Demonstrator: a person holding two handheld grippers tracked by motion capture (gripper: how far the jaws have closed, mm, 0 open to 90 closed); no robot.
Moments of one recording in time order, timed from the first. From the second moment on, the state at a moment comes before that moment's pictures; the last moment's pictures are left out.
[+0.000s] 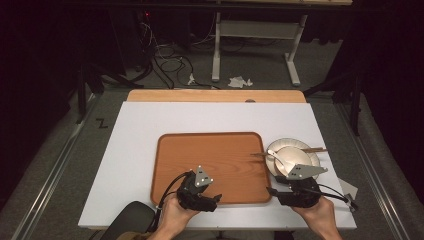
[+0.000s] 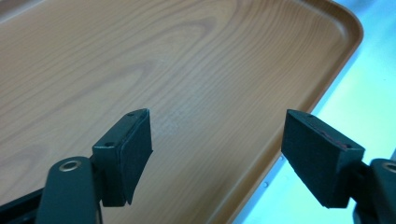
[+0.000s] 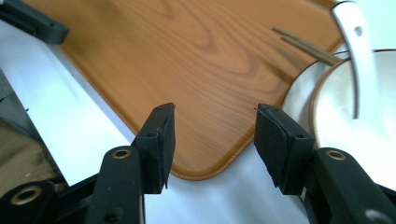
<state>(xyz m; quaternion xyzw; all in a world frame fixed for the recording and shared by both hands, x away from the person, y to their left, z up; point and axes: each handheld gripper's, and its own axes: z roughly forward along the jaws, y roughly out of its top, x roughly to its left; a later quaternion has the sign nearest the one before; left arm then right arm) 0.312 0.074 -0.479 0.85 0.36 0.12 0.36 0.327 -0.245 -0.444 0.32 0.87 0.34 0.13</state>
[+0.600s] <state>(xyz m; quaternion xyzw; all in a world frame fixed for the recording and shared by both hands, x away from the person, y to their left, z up) 0.314 0.074 -0.479 0.85 0.36 0.11 0.36 0.344 -0.296 -0.414 0.36 0.84 0.37 0.16</state>
